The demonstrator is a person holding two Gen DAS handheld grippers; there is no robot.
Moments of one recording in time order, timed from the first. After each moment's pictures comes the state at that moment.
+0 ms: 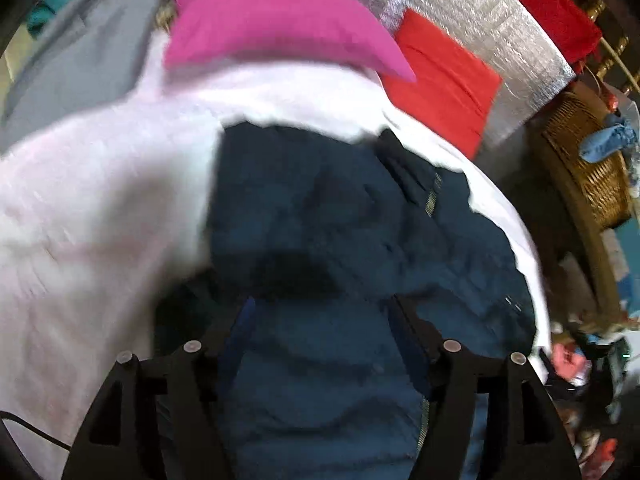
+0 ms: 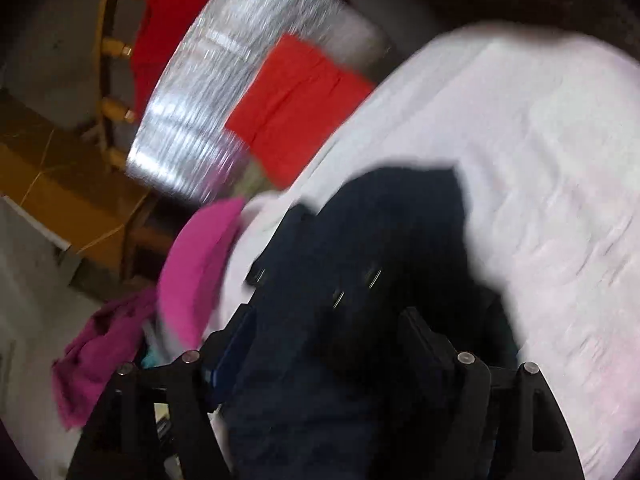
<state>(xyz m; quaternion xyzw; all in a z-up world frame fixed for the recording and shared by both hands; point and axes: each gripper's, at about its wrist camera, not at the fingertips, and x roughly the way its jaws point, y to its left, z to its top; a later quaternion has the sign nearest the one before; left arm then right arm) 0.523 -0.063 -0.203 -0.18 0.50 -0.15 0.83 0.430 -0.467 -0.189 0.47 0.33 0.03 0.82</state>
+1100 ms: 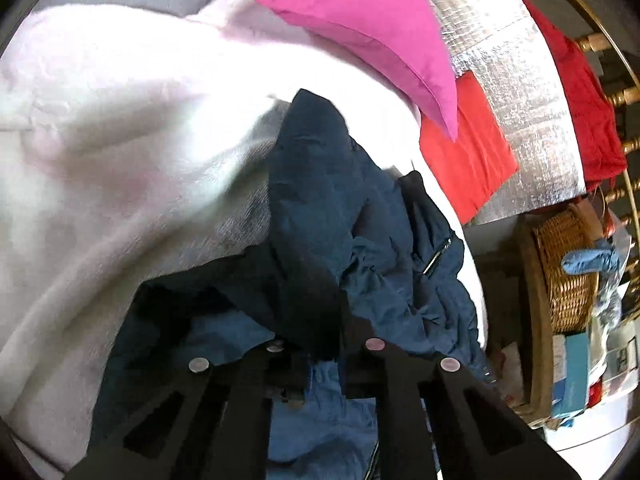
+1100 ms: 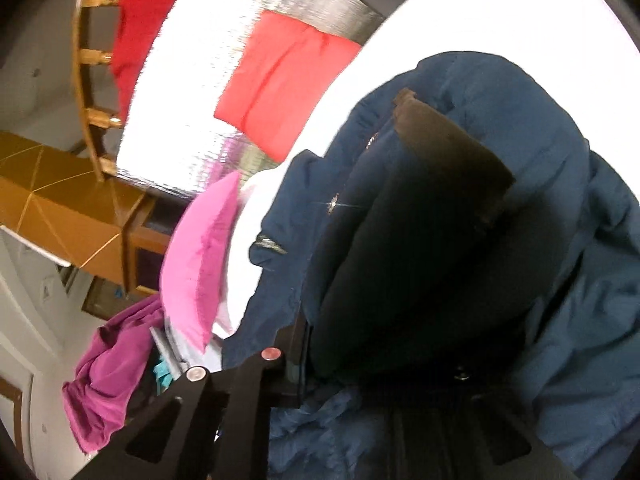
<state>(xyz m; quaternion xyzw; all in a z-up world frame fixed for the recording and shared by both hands) 0.533 -0.013 -0.237 -0.37 0.48 -0.12 0.79 0.457 -0.411 -0.230 0.51 0.30 0.01 0.81</state>
